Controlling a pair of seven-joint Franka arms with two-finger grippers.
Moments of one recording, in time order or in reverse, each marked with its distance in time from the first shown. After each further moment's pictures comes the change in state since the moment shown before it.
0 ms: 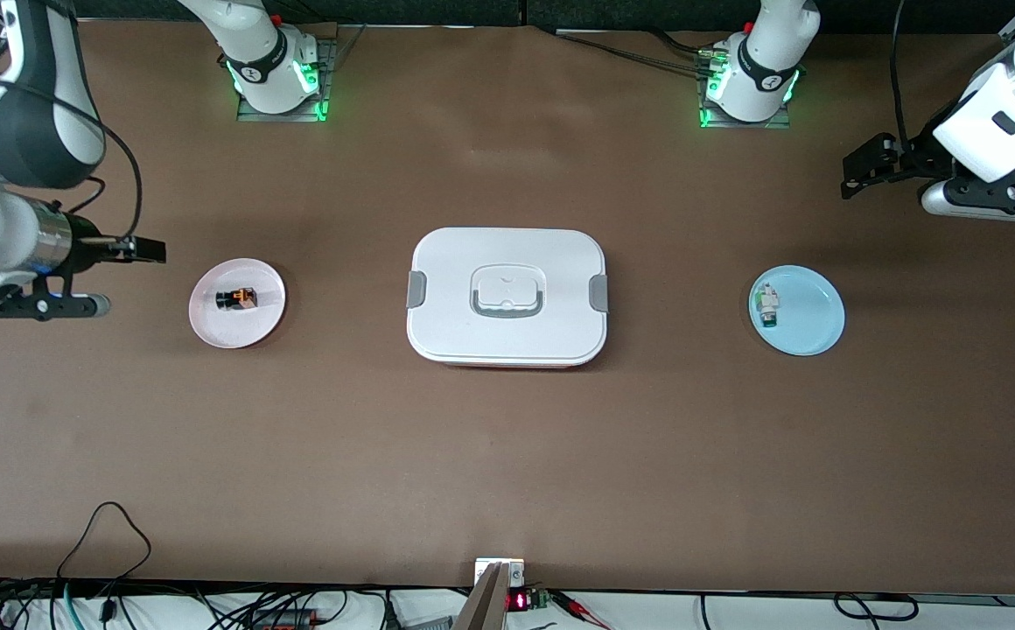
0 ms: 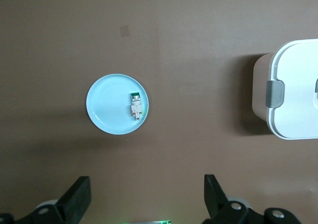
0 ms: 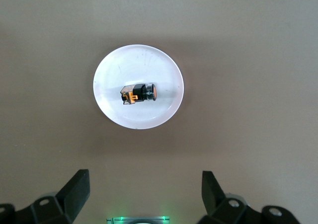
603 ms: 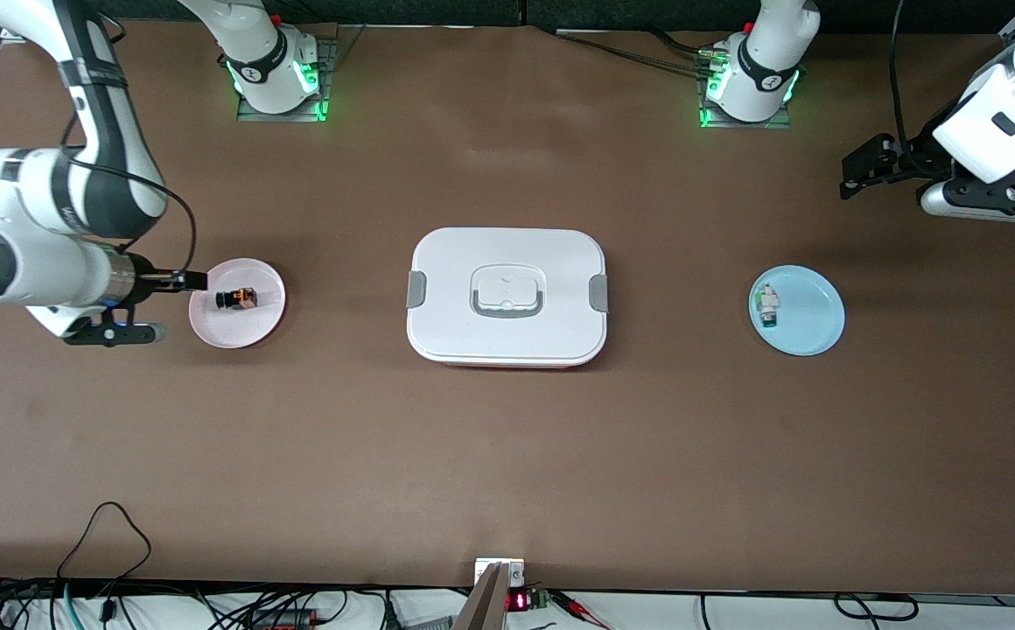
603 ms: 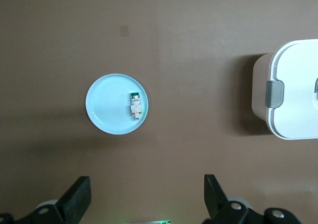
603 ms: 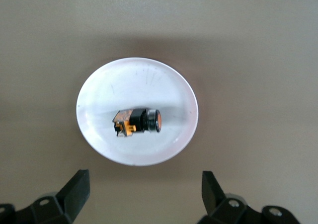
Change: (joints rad) left arm 0.000 0.000 0.003 -0.002 -0.001 0.000 0.001; right arm 0.001 0.065 0.000 -0.217 0.000 0.320 0.001
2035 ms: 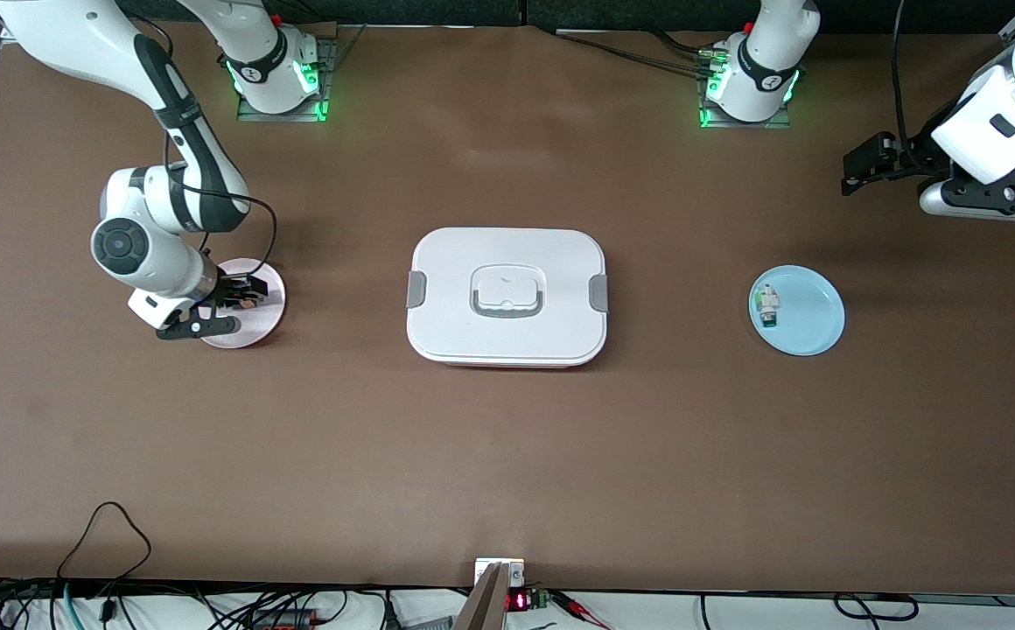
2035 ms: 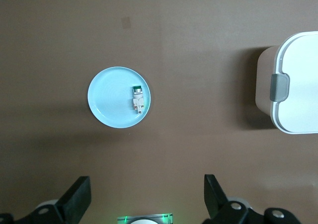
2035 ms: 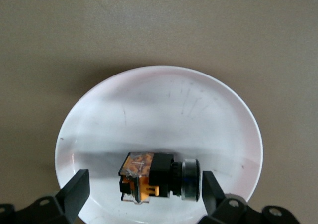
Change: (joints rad) left arm 0.000 0.000 0.001 -0.001 0.008 -0.027 0.000; right arm 0.049 0.068 0.008 -0.275 -0.074 0.476 -0.003
